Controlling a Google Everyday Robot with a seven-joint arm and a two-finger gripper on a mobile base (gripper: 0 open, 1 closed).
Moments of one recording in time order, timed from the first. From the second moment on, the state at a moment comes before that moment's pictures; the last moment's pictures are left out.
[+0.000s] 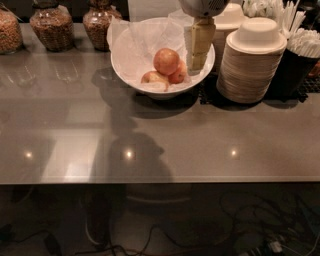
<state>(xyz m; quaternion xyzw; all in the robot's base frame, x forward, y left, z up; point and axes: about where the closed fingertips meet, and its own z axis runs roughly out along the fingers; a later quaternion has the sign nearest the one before) 0.593 -0.045 1.035 -0.80 0.52 -0.10 0.28</state>
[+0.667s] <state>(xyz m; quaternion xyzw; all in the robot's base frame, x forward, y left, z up) 0.627 -0.051 1.009 -0.81 0.50 -0.14 0.28</state>
